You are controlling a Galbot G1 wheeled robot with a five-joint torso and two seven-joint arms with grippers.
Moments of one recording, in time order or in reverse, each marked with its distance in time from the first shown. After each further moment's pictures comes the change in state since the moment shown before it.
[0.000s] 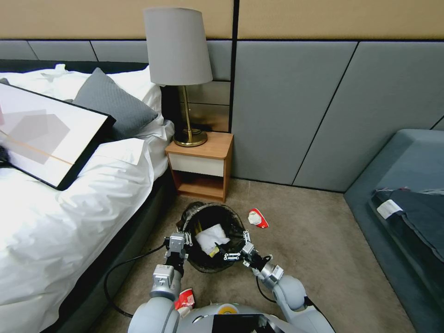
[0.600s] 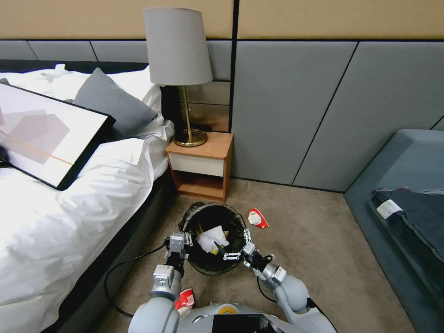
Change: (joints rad) left arm 0.000 0.000 0.001 0.000 -0.002 -0.001 0.001; right arm -0.077 0.026 0.029 0.227 -0.046 0.071 0.113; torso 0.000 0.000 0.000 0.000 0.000
